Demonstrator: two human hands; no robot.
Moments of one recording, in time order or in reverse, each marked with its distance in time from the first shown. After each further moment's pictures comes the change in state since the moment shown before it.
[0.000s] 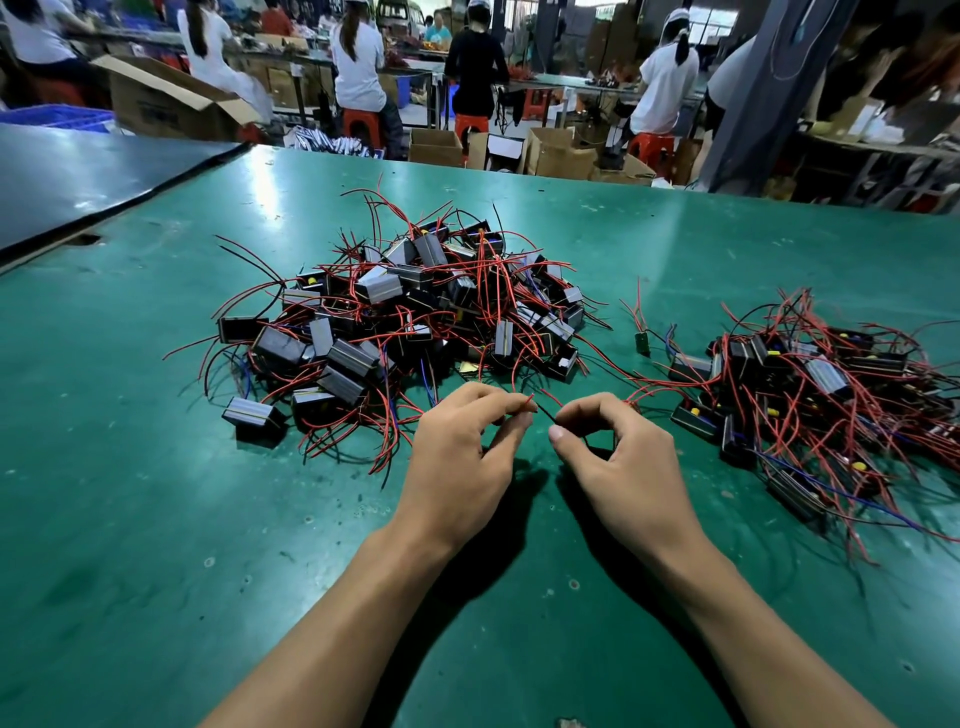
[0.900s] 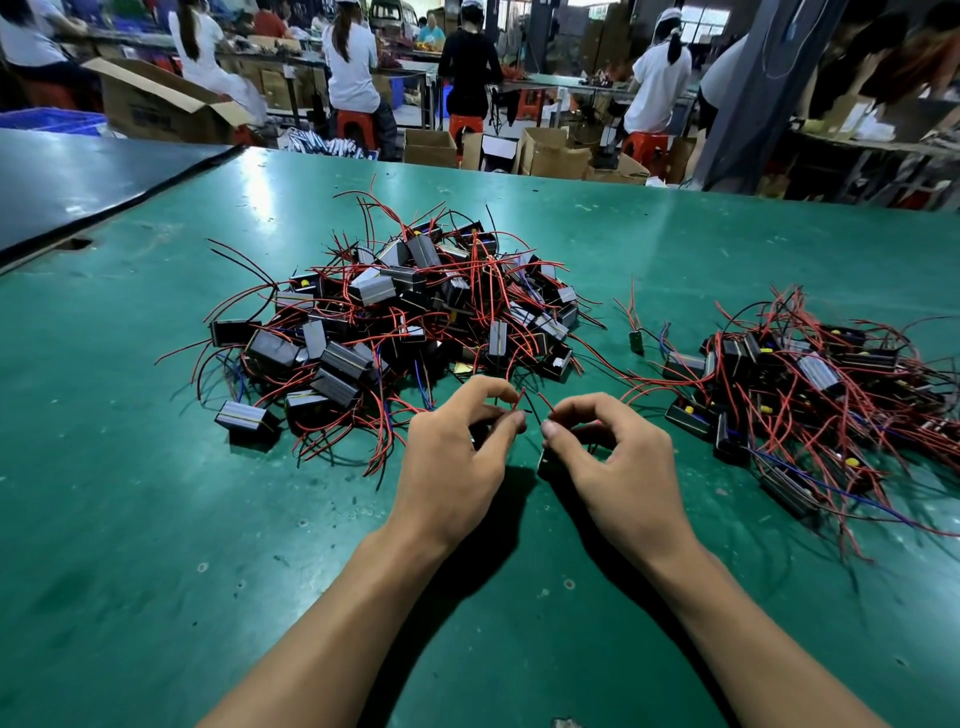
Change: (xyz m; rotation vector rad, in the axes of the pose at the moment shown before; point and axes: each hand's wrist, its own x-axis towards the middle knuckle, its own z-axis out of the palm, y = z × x) left_hand -0.001 0.001 0.002 -0.109 0.000 -0.134; right_hand 0.000 0.001 0.004 0.066 0.080 -0.138
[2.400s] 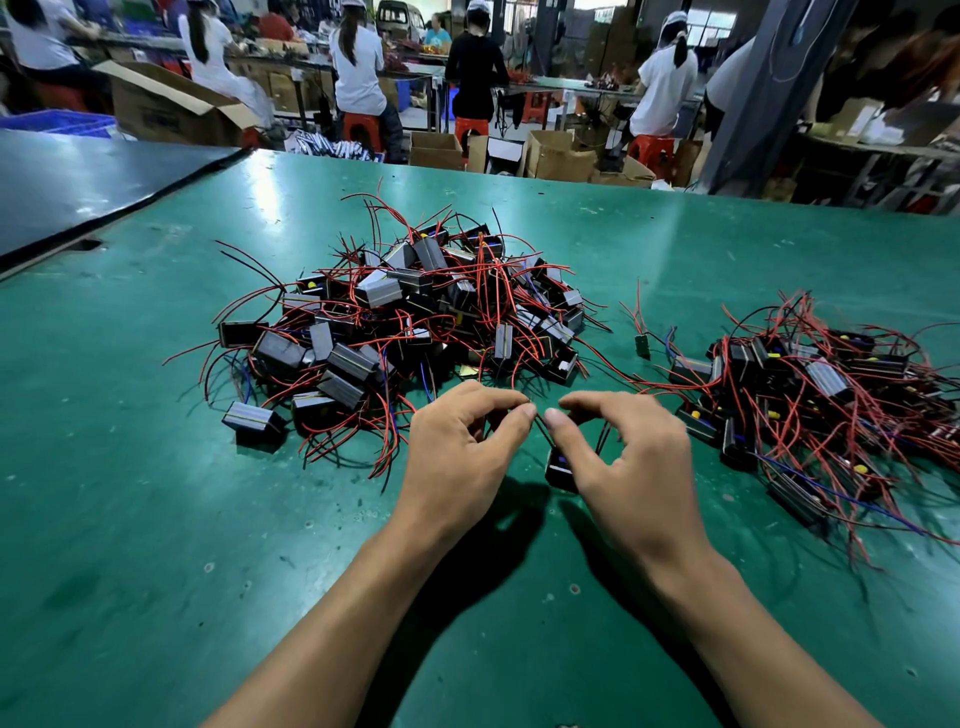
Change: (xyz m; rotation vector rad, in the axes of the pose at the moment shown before) left_hand 0.005 0.010 -0.006 -0.091 -0.007 -0.033; right_hand -0.001 -0.013 -0.005 -0.271 0.110 -0.133
